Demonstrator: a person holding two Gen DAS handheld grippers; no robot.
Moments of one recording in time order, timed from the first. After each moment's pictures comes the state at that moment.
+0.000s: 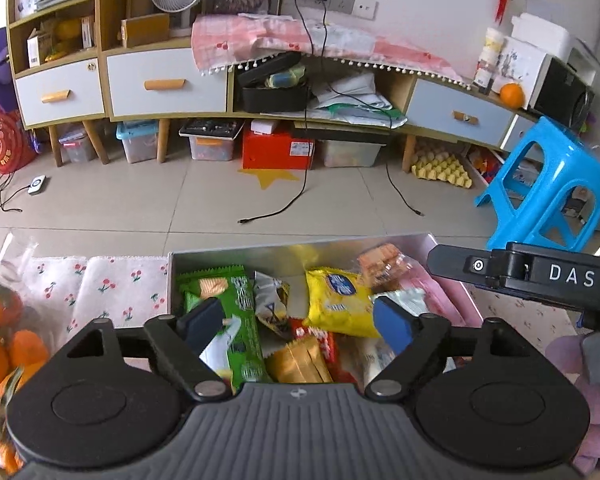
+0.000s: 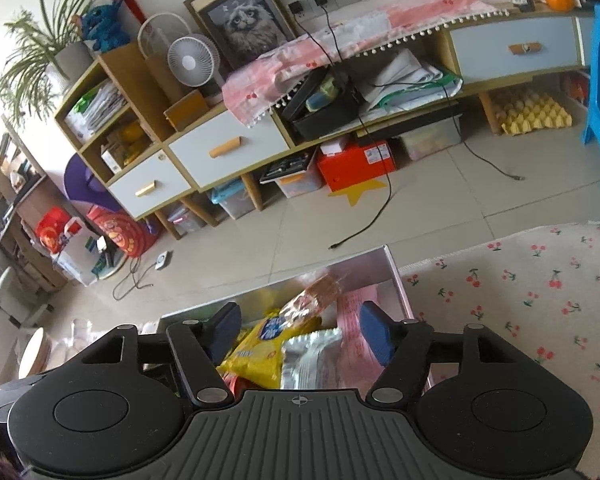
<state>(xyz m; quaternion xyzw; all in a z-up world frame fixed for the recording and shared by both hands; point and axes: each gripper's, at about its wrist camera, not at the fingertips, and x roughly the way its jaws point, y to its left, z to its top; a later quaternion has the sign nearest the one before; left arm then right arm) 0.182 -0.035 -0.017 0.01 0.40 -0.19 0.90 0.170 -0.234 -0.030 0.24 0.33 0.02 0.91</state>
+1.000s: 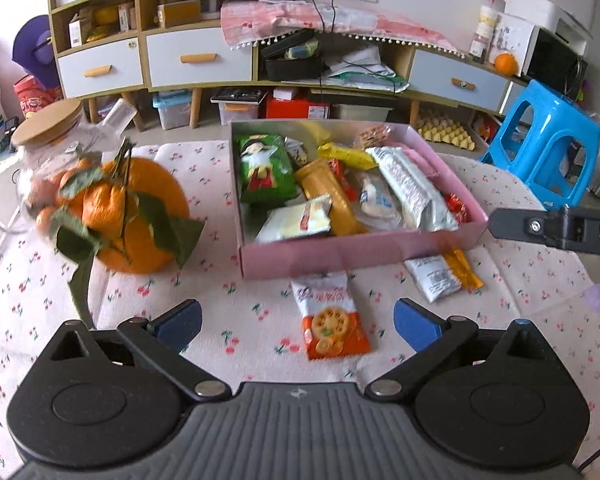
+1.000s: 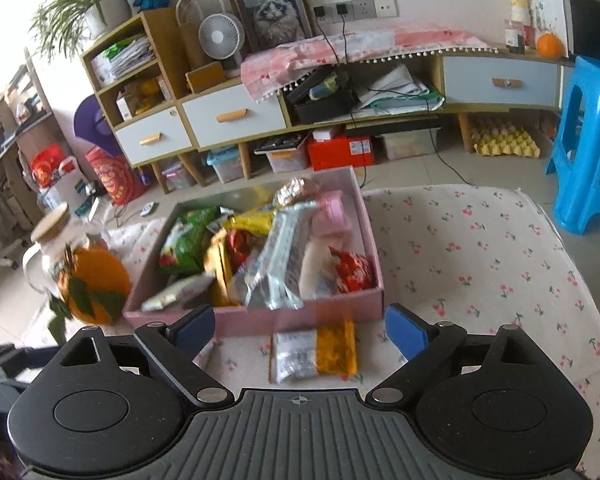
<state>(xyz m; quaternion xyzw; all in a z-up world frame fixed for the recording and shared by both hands) 0.062 0.004 -0.037 0.04 0.41 -0.16 0.90 0.025 -0.200 -0.035 0.13 0.34 0.01 0.93</state>
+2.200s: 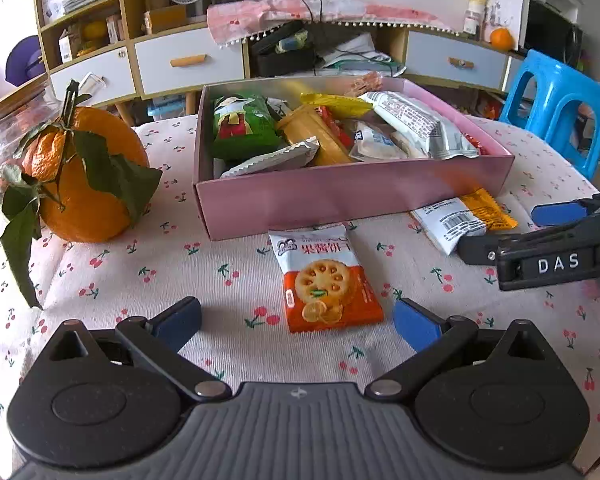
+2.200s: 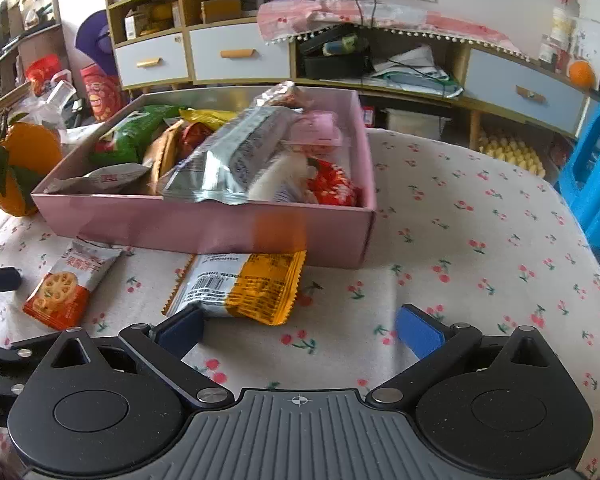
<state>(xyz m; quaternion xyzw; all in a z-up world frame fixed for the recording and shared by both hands) 0.049 -0.014 -0.091 0.07 0.38 -0.15 0.91 0.051 -0.193 -0.119 0.02 0.38 0.01 0.93</state>
